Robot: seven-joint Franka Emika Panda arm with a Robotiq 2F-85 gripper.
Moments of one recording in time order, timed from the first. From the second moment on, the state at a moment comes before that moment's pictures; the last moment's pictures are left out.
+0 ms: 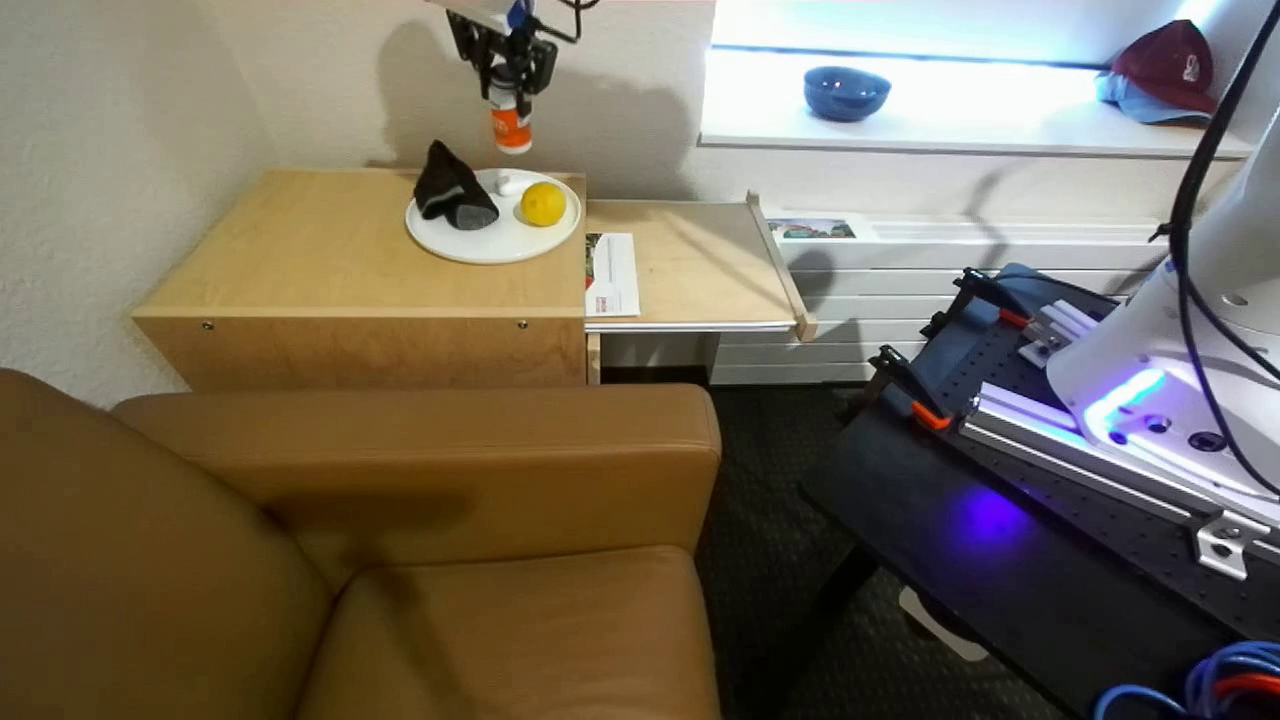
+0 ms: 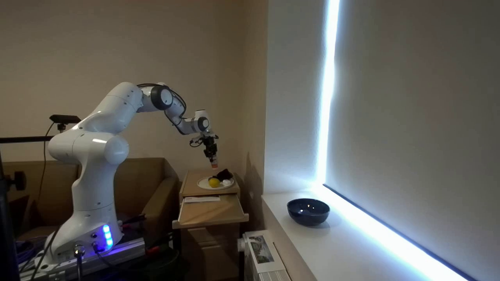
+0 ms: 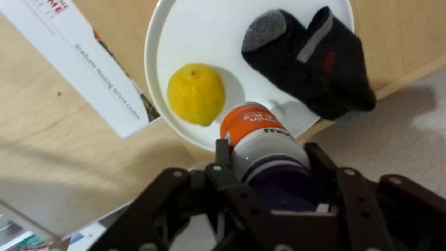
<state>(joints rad) 0.45 0.74 -0.12 -1.38 -0.12 2.33 1.63</state>
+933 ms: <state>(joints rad) 0.14 0.18 -0.12 -2.10 0.03 2.38 1.79</state>
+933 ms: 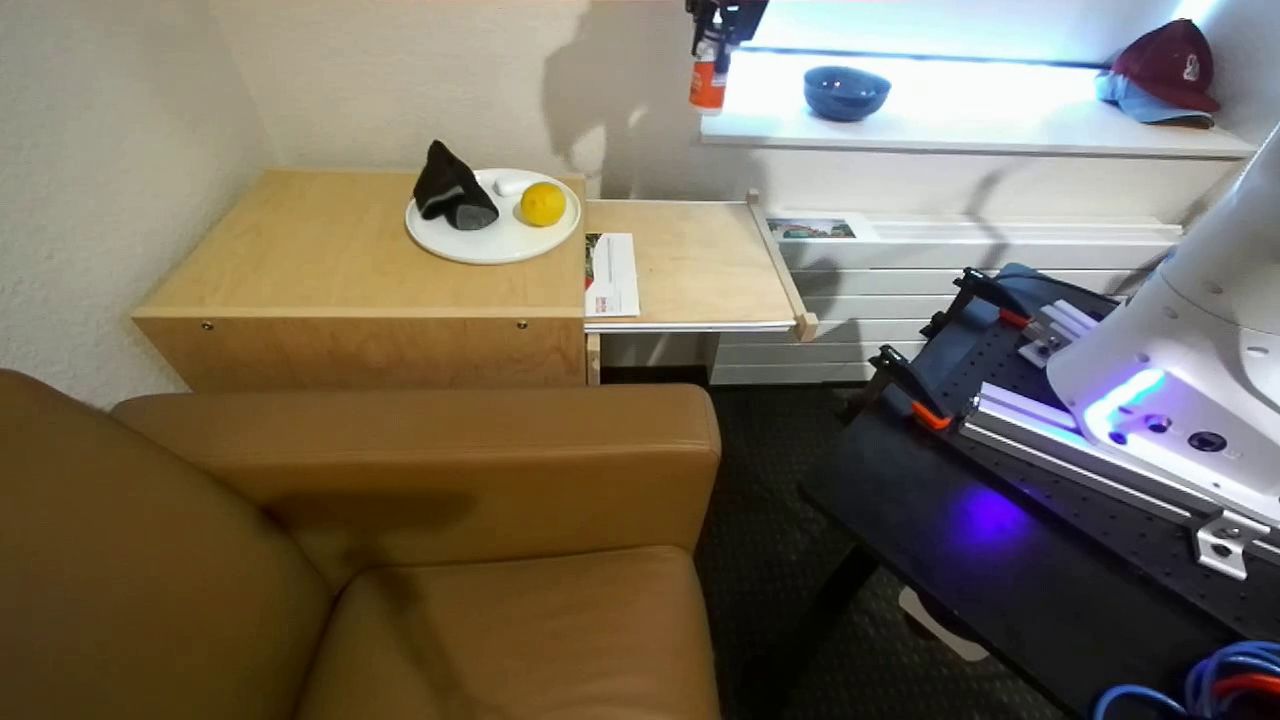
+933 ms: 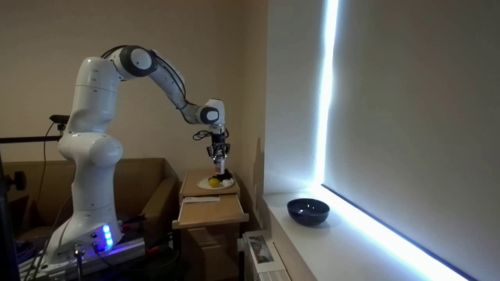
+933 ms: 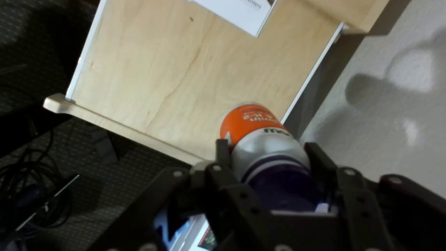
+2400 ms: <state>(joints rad) -0.20 0.18 -0.26 -2.14 -0.26 2.58 2.33</state>
